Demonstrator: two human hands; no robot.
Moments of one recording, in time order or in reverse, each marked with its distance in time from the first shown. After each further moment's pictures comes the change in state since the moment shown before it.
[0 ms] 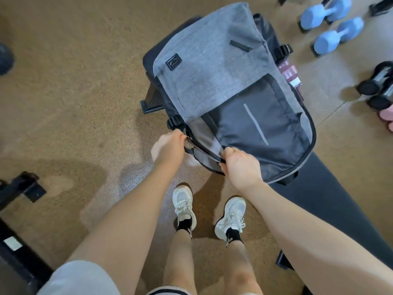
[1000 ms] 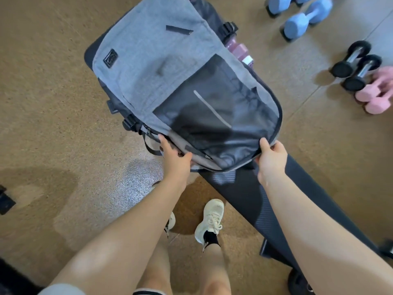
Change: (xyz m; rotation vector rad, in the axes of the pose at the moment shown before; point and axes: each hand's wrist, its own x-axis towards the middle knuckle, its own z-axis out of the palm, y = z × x) left_hand -0.049 0.116 0.094 -1.097 -0.243 -0.463; right_hand -0.018 0.184 0.038 1.523 0.500 0.914
